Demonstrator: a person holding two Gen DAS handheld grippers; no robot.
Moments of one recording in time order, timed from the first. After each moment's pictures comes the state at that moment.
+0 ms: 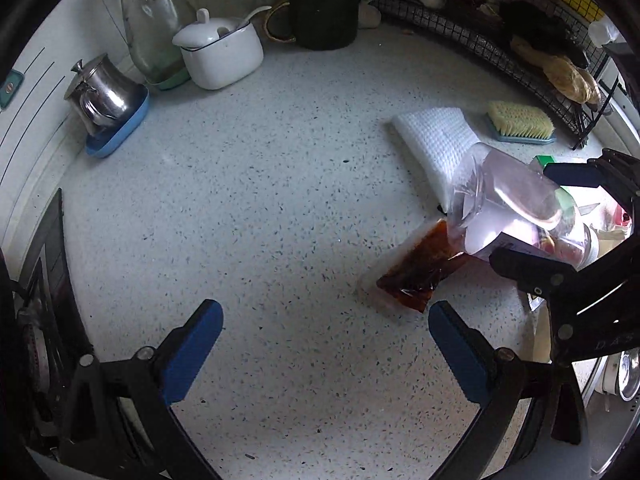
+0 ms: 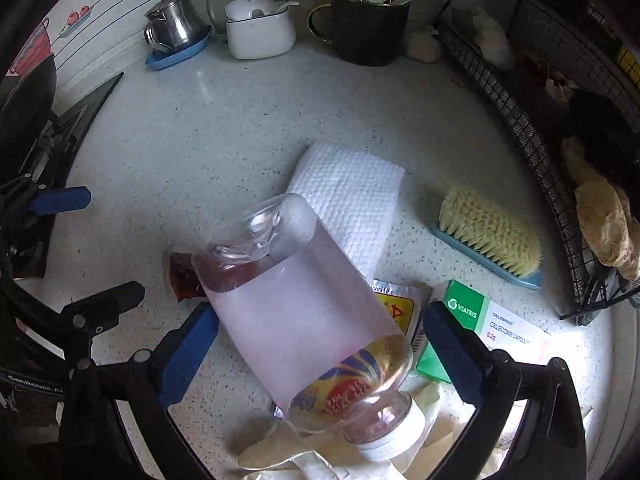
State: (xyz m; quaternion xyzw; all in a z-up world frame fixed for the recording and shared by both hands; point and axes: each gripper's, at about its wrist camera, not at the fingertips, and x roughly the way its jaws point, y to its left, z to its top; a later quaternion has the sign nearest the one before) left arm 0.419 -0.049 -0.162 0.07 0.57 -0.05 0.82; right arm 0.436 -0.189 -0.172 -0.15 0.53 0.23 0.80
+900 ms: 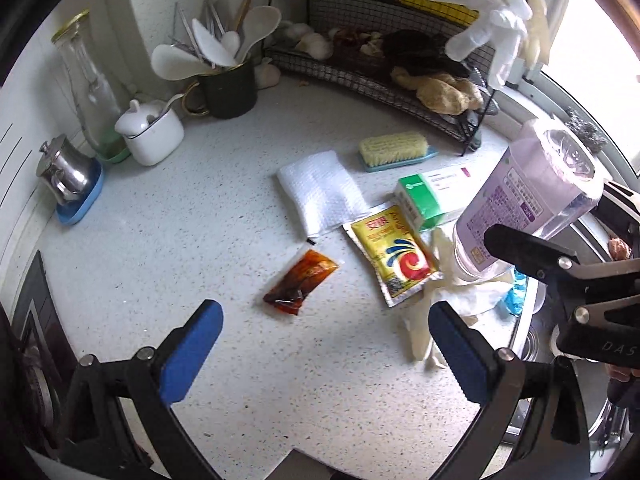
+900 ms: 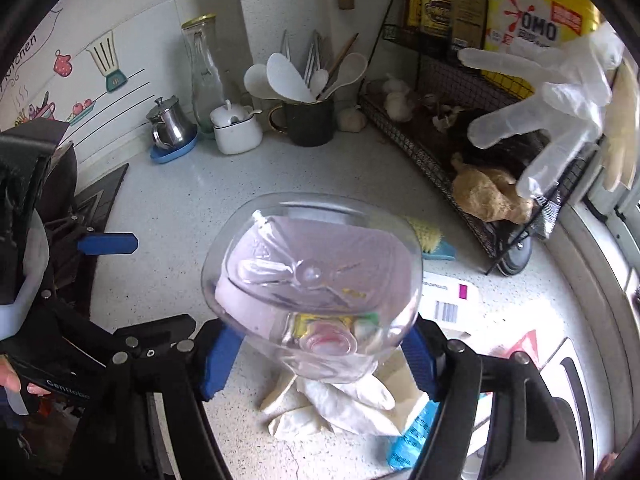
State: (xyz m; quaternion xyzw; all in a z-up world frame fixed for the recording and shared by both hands) left arm 0.376 -0.109 -0.092 0.08 0.52 -0.18 0.83; right arm 0.336 -0.262 -0.074 -0.05 0.43 0.15 0.89
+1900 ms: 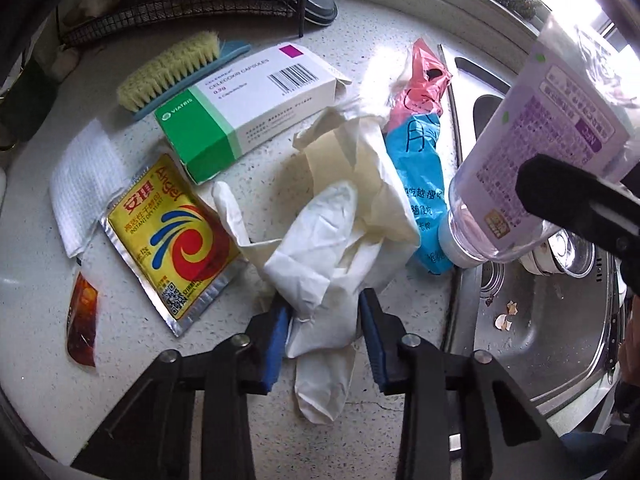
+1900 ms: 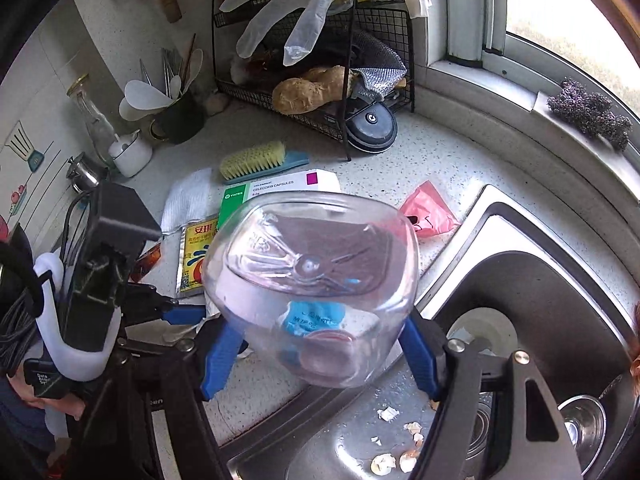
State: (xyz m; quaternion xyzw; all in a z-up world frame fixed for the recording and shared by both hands) left arm 0.372 -0.253 -0.184 0.17 0.60 -0.33 0.71; right arm 0.291 -0.353 -0.118 0.10 0.47 0.02 0.88
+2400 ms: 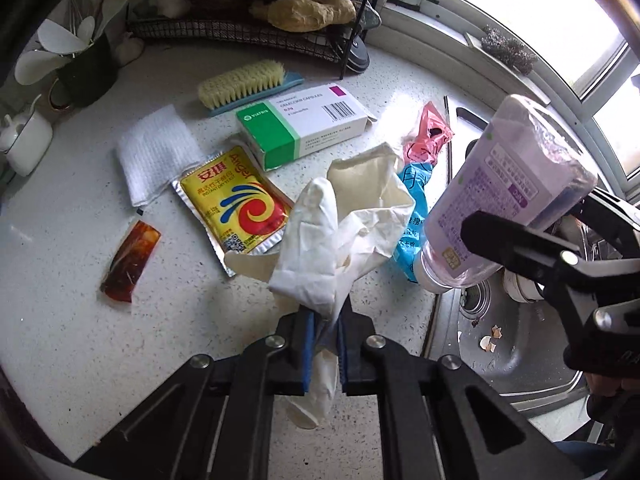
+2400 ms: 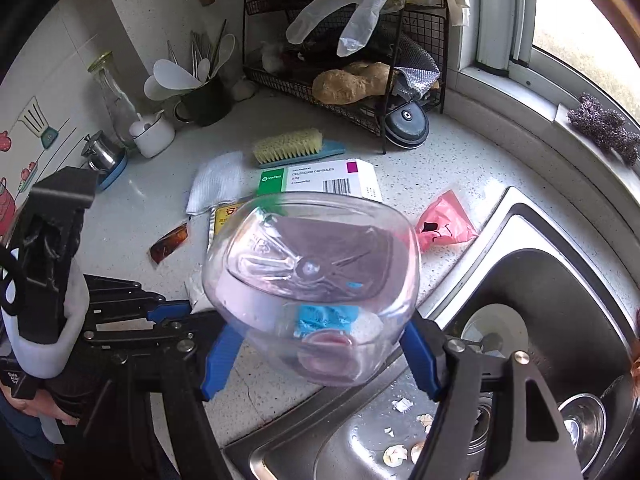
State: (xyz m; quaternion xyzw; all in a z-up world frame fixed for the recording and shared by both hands) left arm 0.343 -0.185 -0.133 0.10 0.56 -0.31 0.77; right arm 0.280 -0.317 -0.111 0.08 0.47 0.04 0.88
